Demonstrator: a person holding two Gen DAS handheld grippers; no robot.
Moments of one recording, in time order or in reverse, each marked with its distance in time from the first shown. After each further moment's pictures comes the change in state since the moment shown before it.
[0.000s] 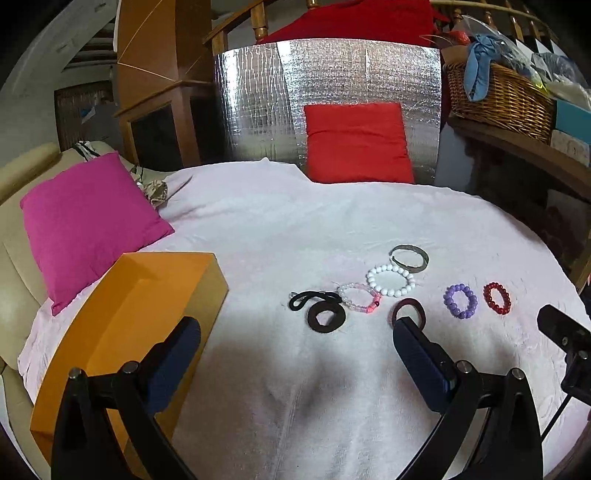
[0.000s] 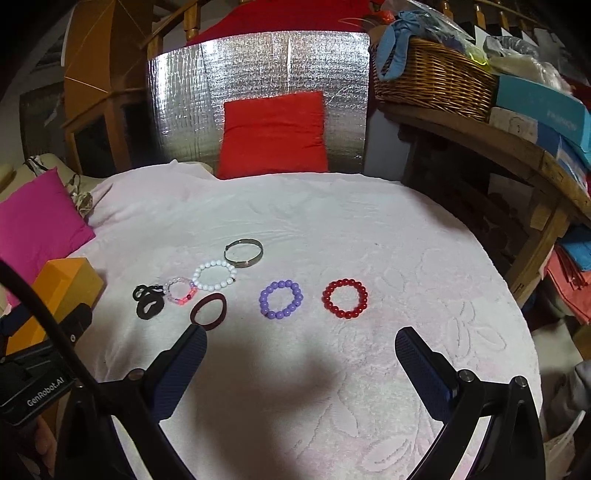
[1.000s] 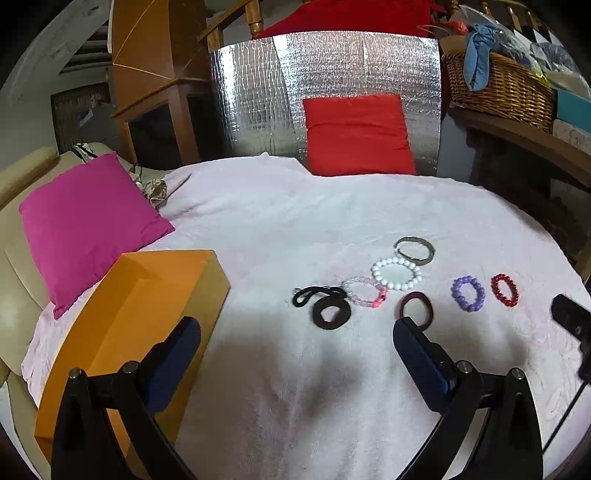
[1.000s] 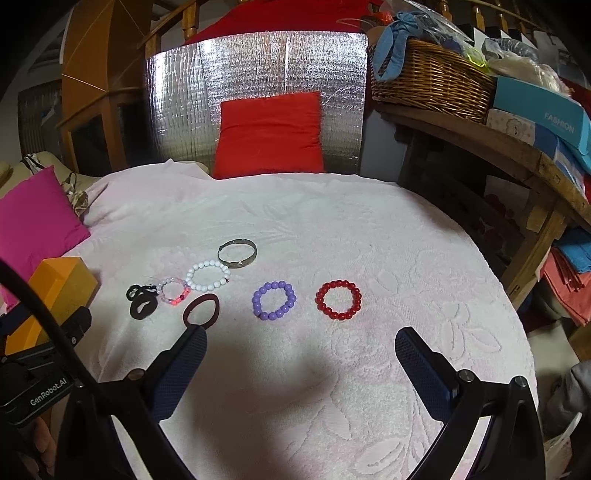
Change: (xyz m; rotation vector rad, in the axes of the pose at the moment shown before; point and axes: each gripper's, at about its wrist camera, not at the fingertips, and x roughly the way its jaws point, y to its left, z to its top) left arm 0.012 0.003 0.001 0.022 0.030 0.018; right arm 0.004 -0.003 0.000 -0.004 0.002 -0.013
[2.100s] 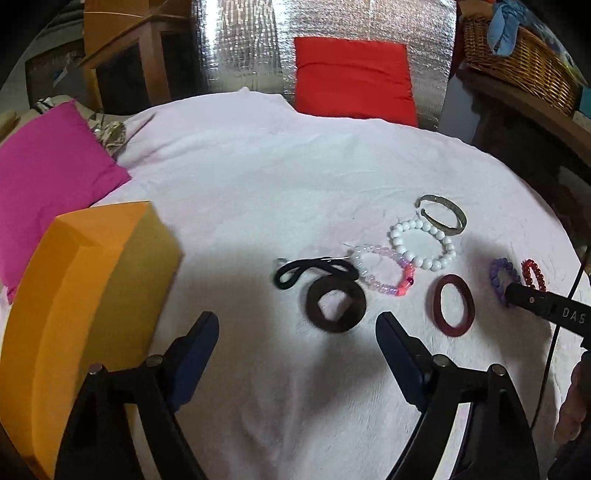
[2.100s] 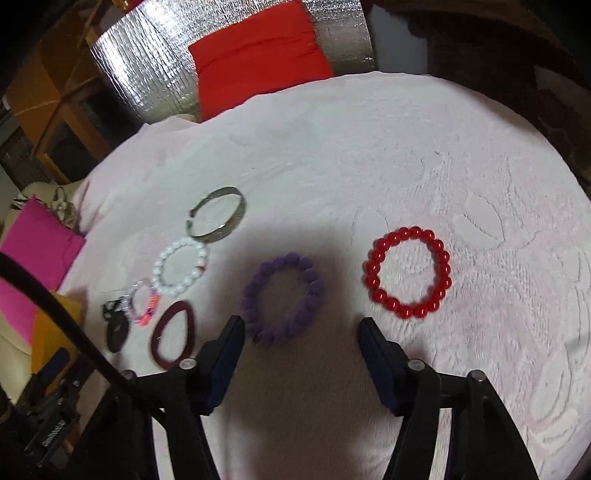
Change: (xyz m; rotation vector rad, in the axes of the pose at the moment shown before) left arm 0.106 0.000 0.002 -0.024 0.219 -0.110; right arm 0.158 -0.004 0.005 0.190 0.309 0.180
